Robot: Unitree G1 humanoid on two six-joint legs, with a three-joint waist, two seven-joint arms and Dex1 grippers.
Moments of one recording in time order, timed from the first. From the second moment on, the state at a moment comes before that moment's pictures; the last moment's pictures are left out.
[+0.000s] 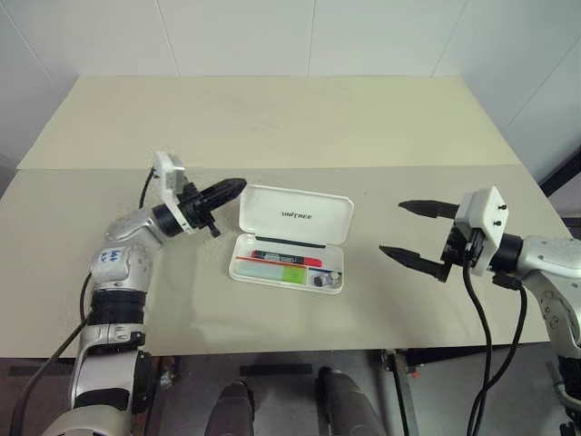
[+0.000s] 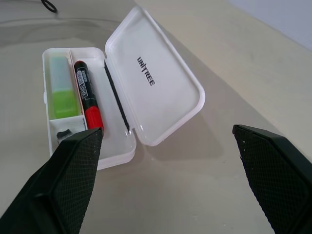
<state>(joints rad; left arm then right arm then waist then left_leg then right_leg) -0.65 0.47 0.21 0.31 -0.56 0.31 -0.98 -0.25 -0.80 -0.20 -0.30 0.46 0.36 1.00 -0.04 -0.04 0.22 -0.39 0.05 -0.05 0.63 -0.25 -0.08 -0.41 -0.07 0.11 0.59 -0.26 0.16</state>
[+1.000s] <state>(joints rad) -0.77 0.40 0.10 0.57 -0.34 0.22 -0.90 -0.24 -0.79 -0.20 -0.35 0.51 0.37 0.98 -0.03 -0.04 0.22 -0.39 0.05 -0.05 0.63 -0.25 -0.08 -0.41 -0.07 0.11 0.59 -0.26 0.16</state>
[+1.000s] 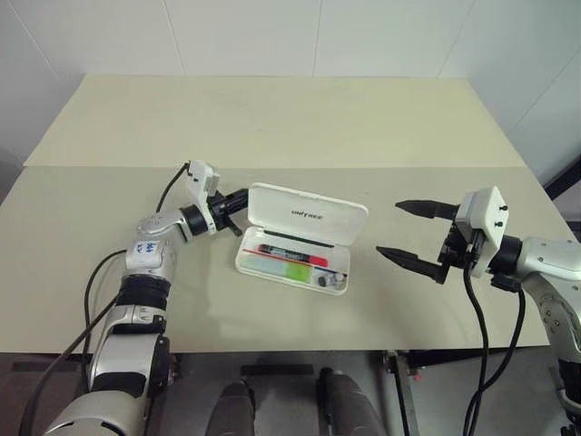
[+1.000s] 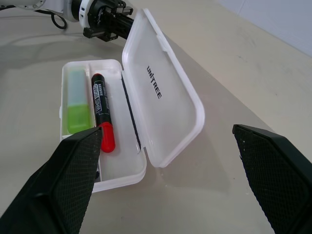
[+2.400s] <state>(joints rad) -0.67 0.60 -0.17 0.39 -0.19 0.03 -1.33 -0.34 -0.76 -0.24 -0.49 0.72 0.51 0.82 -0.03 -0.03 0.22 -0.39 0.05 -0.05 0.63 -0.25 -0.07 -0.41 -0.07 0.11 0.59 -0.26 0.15</state>
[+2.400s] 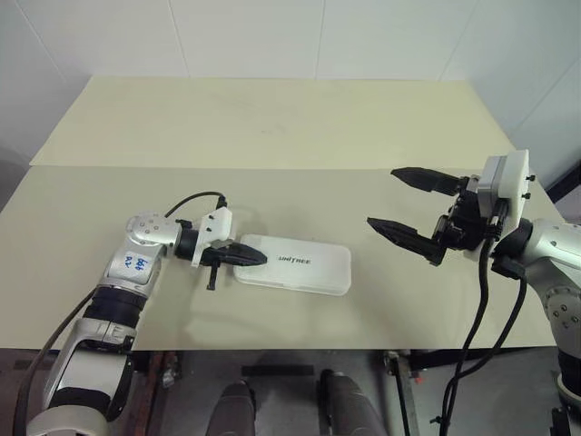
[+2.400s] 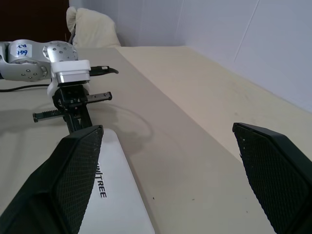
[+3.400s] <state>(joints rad) -0.61 0.59 0.05 0.17 -0.40 0.26 -1.21 -0.35 -0.71 -0.16 -0.36 0.65 0.43 0.88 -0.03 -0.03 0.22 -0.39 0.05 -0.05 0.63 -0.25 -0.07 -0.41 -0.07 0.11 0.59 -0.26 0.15</state>
